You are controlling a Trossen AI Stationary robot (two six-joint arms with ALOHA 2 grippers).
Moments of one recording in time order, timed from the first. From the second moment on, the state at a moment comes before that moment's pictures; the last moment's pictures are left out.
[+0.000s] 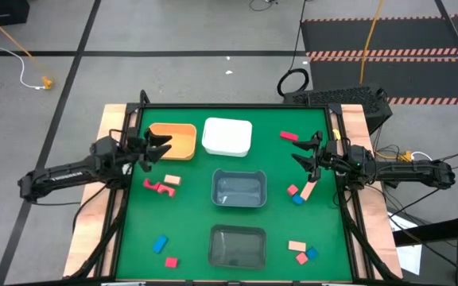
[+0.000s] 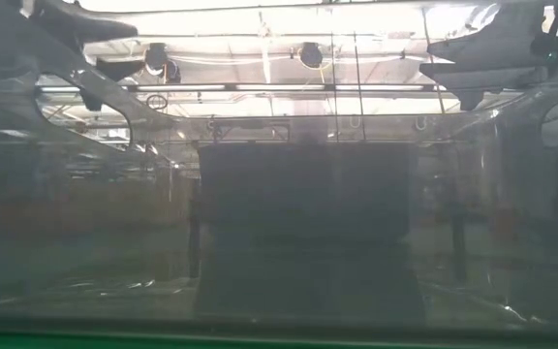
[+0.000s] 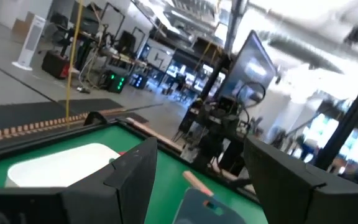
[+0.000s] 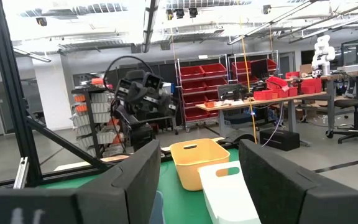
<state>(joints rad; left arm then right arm) 0.30 0.26 0.15 0.28 0.09 -0.45 -0.13 0.37 0.02 0.59 0.08 0.12</state>
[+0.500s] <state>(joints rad) 0.17 0.51 0.49 -0.15 0.04 -0.32 -0.13 0.37 0.02 0.59 0.08 0.12</state>
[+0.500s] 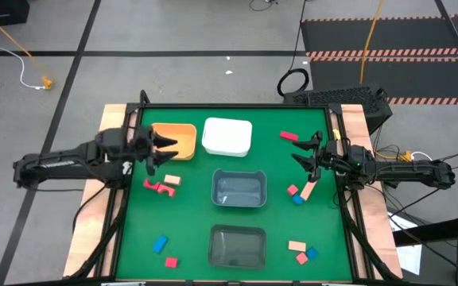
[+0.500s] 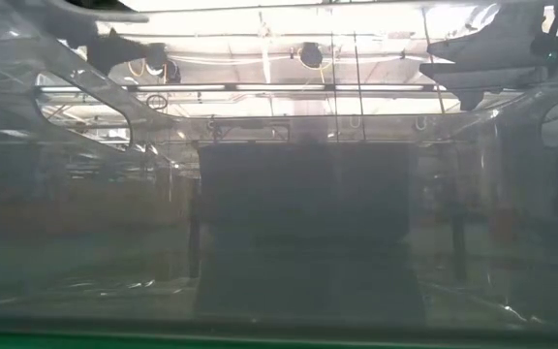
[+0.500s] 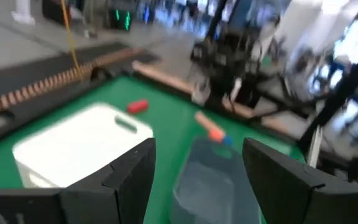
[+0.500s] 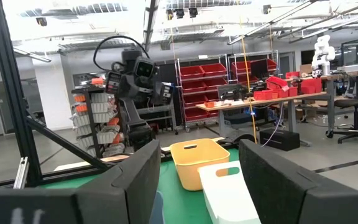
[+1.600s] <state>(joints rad) -0.07 0.72 0.71 -0.54 -0.13 -0.40 -0.13 0.37 0.02 0.59 0.08 0.11</state>
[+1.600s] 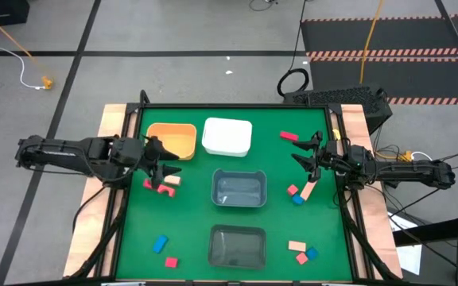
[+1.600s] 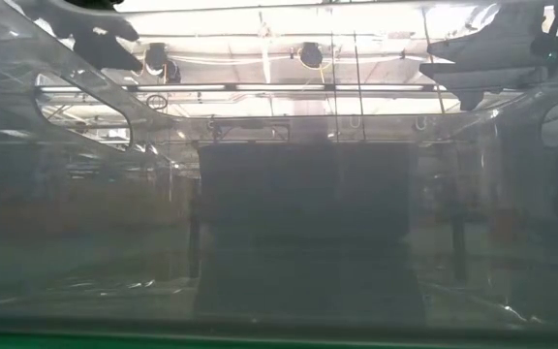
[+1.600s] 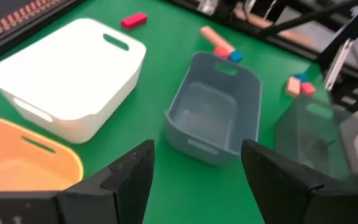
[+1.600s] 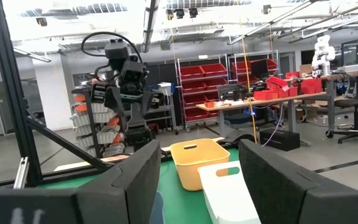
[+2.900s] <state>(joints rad) -0.16 1.02 0.80 -0.94 -0.13 -0.11 -0.13 0.37 0.02 0.59 0.08 0.12</state>
